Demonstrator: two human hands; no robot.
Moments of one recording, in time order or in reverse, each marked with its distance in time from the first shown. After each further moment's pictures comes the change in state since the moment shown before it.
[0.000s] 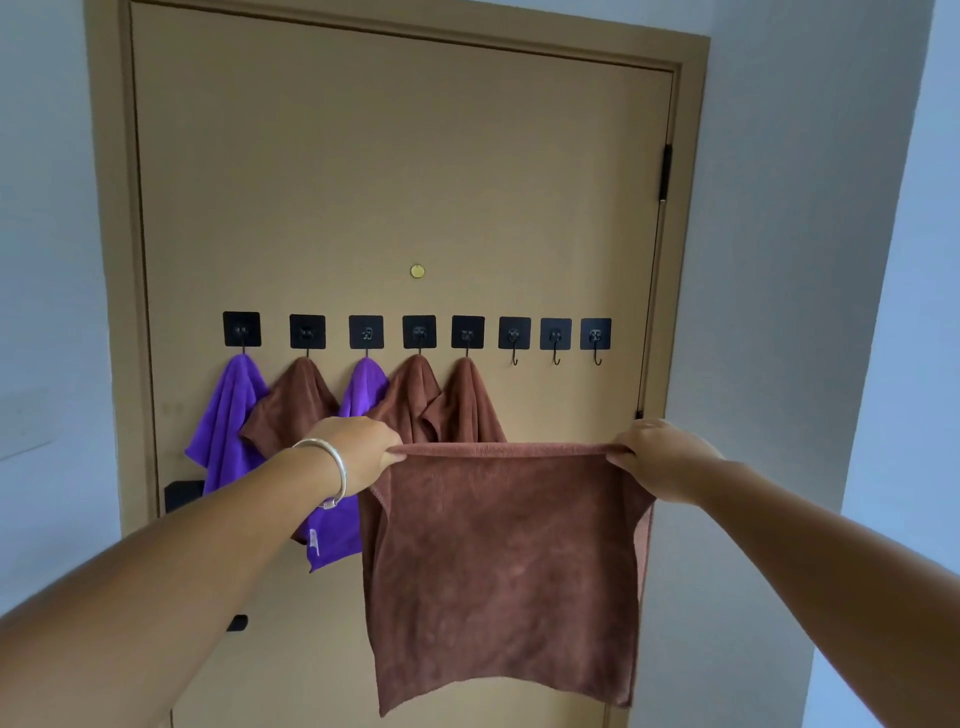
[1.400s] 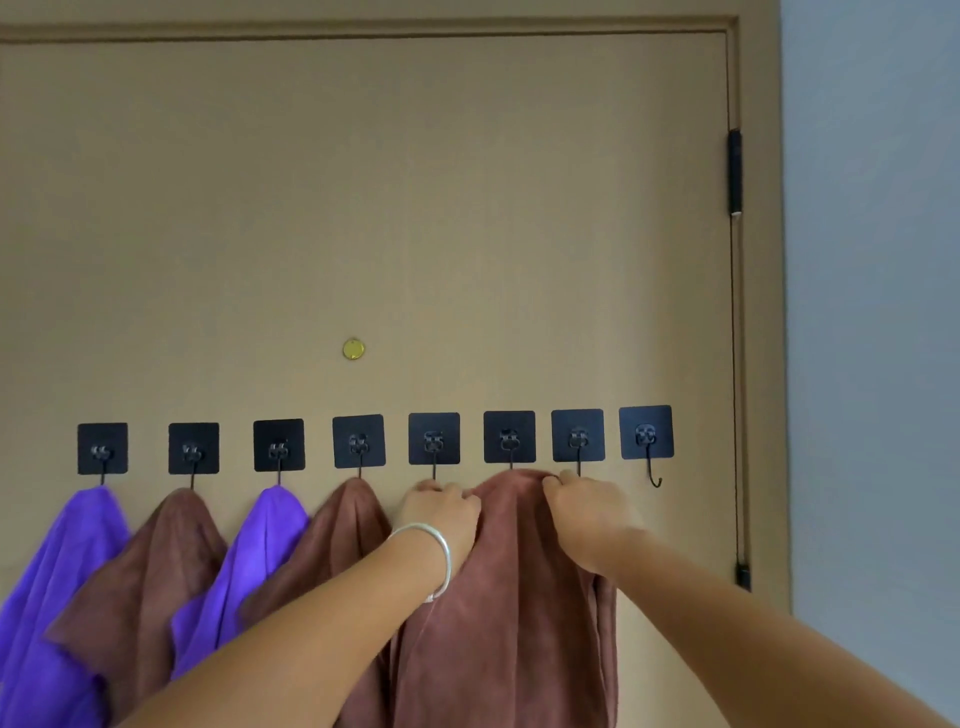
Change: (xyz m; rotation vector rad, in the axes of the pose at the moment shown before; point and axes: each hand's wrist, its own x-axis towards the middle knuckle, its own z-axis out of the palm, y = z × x) left_hand 0.333 0.061 0.064 0.253 0.088 -0.096; right_hand 0.318 0.019 0.091 -0.093 0.259 -0.184
